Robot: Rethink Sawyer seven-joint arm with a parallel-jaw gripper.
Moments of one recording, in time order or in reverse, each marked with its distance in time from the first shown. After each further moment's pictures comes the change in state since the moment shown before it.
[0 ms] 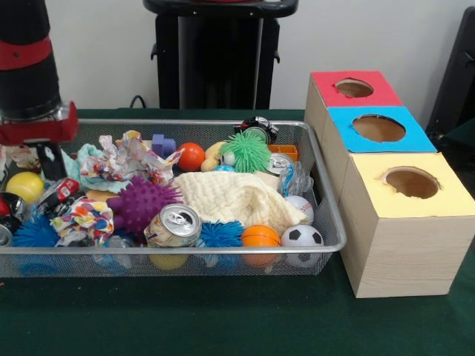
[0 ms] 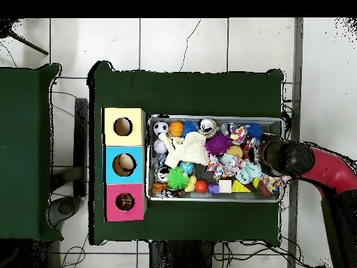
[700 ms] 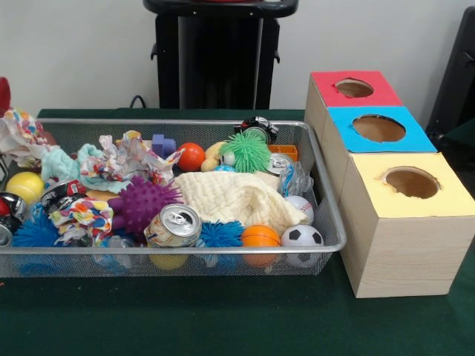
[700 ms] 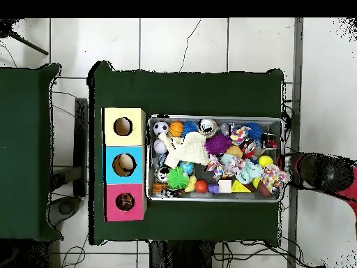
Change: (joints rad) arm -0.167 -0.033 0.056 -0.001 -0.053 0.000 -0.008
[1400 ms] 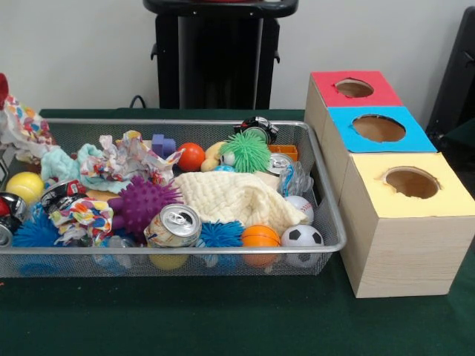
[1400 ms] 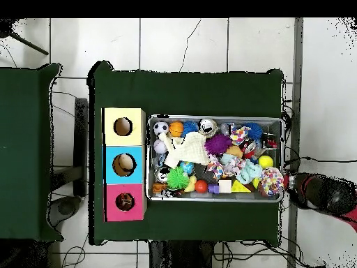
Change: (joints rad) arm -0.125 0.008 0.015 0.104 -0.058 -0.061 0.000
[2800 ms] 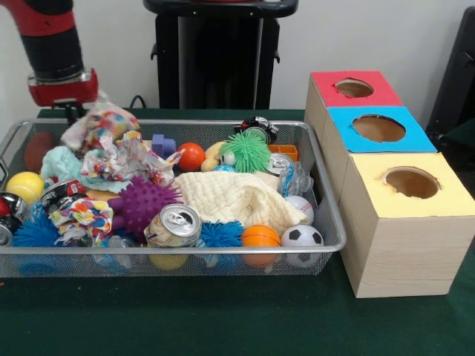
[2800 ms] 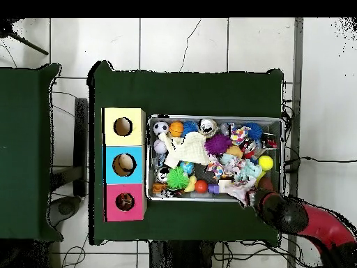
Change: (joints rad) arm 0.096 -0.043 -0.088 0.299 -0.007 -0.253 0.014
